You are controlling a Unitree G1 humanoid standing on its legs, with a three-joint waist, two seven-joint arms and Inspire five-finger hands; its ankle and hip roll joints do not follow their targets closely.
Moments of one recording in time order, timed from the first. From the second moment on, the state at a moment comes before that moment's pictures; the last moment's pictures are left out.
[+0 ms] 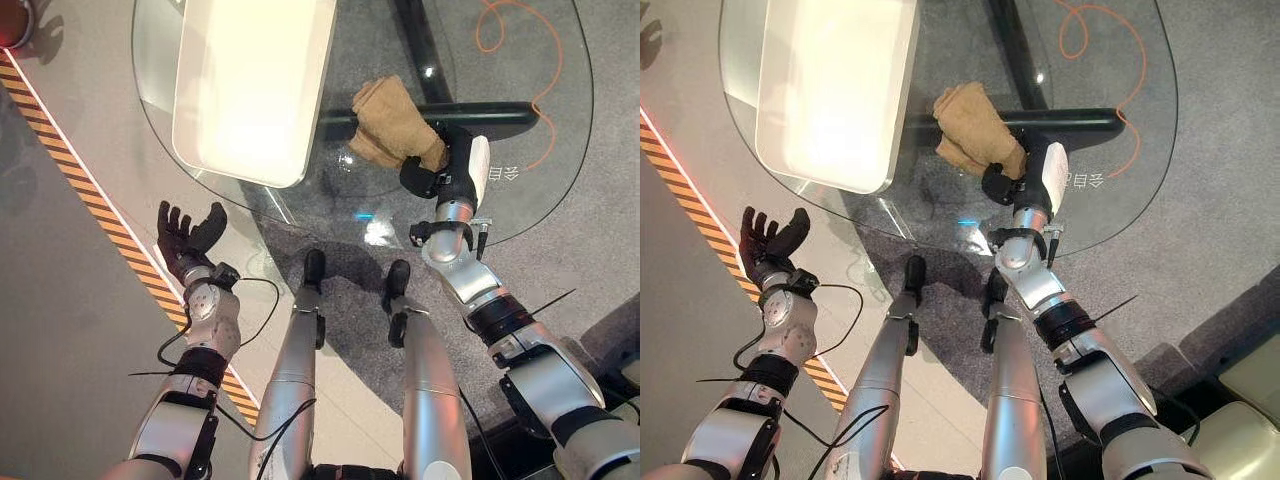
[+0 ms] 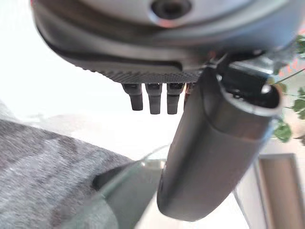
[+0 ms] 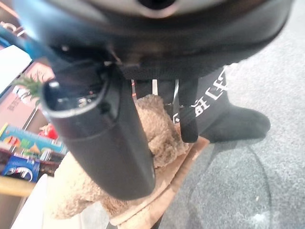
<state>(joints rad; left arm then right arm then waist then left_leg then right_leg) -0.56 0.30 -0.11 0.68 -0.81 -0.47 0.54 -0.80 -0.40 0.43 0.47 0.16 0.08 -0.72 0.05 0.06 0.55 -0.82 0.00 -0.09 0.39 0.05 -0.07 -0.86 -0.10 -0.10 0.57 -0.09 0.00</state>
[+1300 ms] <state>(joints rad) -0.51 0.23 -0.19 0.14 -0.89 -0.38 0.16 -0.64 -0.36 0.32 0.09 -0.04 -0.04 -0.59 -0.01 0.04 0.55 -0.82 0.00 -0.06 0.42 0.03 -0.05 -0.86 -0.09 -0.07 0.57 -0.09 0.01</state>
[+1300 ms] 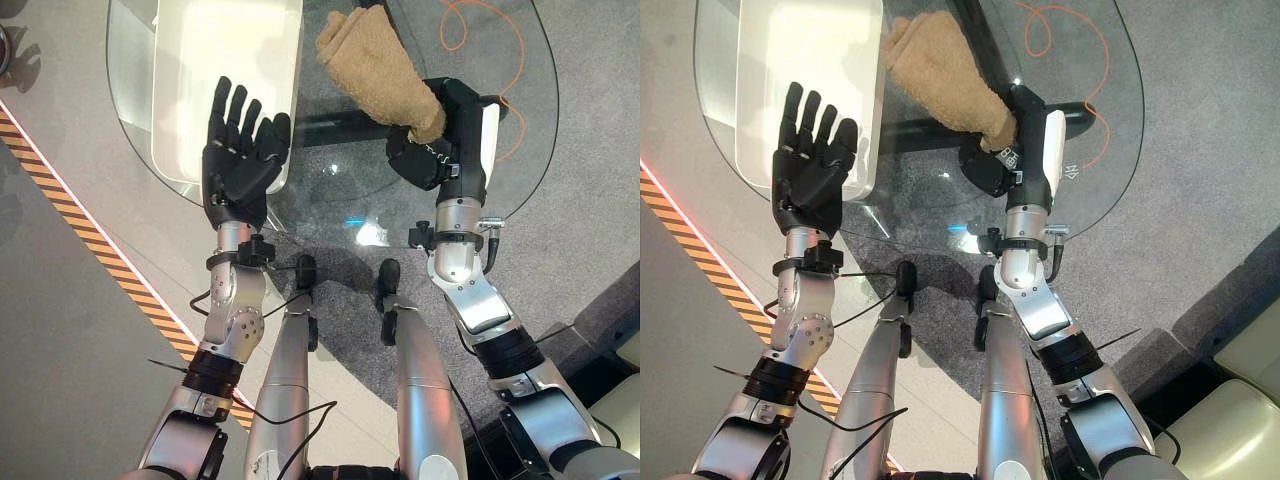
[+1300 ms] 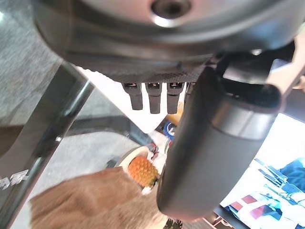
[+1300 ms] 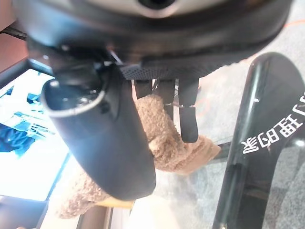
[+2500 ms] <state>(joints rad) -0.59 0.20 -0.23 0.10 -1.13 -0.29 0.06 -0.65 -0.34 0.36 0.06 -0.04 -0.05 -0.48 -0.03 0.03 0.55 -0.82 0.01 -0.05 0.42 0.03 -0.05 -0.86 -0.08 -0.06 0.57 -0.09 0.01</state>
